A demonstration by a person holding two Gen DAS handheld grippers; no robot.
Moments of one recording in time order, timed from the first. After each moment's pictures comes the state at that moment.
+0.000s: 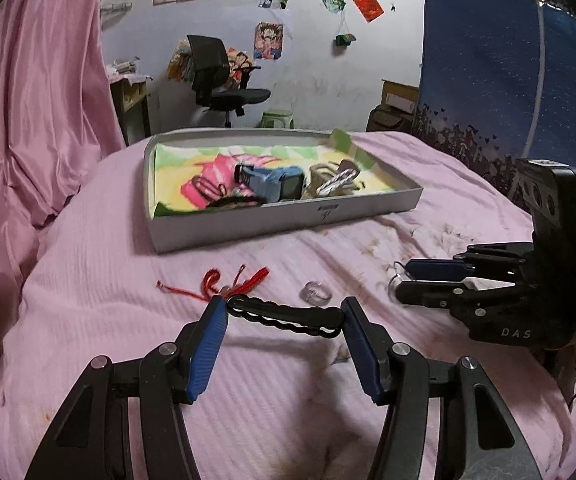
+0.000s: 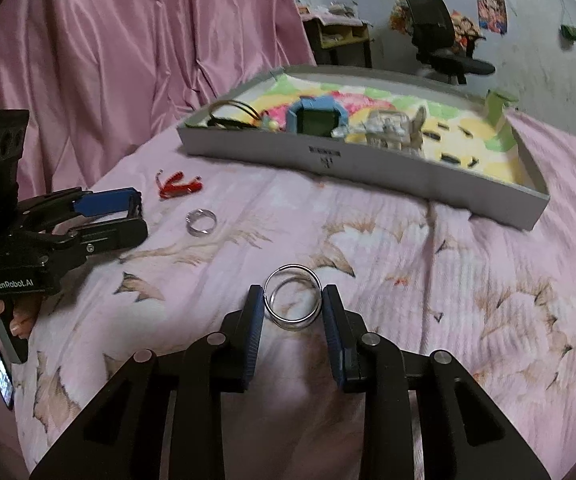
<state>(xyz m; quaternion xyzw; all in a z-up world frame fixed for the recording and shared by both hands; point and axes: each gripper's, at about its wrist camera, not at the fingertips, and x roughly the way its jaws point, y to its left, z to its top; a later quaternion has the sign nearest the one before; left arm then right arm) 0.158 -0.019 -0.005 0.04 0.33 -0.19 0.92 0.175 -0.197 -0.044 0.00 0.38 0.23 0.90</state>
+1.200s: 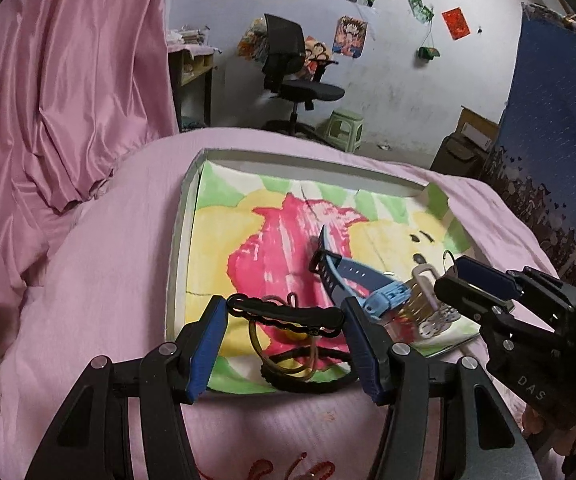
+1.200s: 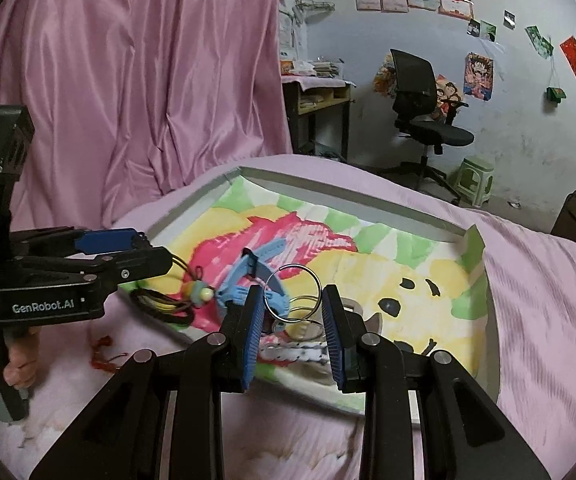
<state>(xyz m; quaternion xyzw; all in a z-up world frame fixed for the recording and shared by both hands) 0.300 -0.013 0.007 -0.04 0.37 -0.08 0.92 0.288 -0.180 0.022 -0.05 0.30 0.17 0.94</state>
